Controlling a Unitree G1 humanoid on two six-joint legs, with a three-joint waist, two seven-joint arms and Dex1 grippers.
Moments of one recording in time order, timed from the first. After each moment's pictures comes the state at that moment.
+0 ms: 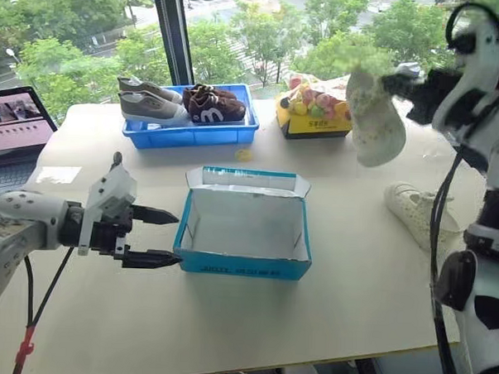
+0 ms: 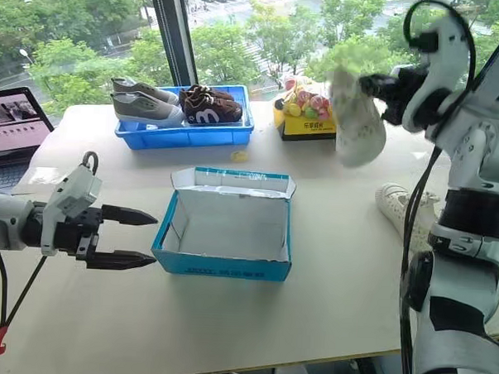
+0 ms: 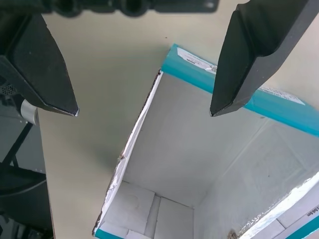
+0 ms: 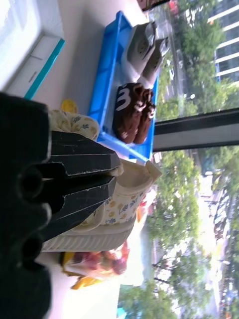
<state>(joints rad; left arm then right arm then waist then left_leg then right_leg) -0.27 1.13 0.18 -0.36 -0.75 0.77 -1.21 -1.05 -0.69 -0.27 0.24 0.36 0.98 0.58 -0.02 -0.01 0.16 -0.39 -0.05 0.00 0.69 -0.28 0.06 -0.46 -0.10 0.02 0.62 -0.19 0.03</state>
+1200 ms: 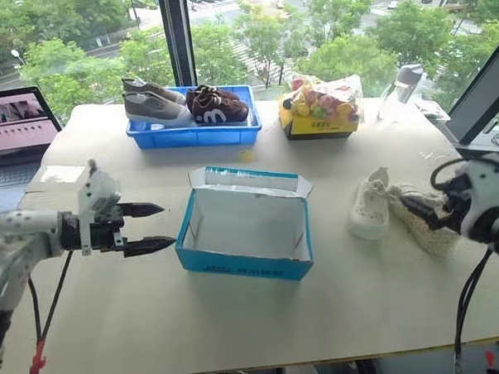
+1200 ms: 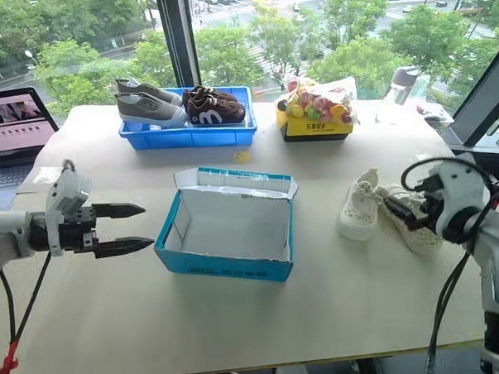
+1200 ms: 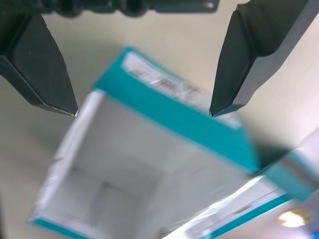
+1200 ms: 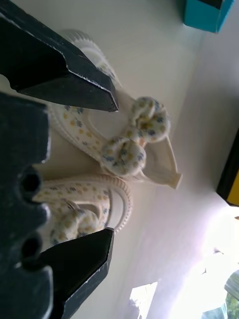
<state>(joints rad) -0.14 0.87 0.27 -0.18 -0.54 0.56 -0.98 -0.19 -0.84 -0.38 -0.19 0.28 0.65 0.61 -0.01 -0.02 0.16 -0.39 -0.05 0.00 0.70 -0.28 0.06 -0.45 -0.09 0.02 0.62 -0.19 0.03</state>
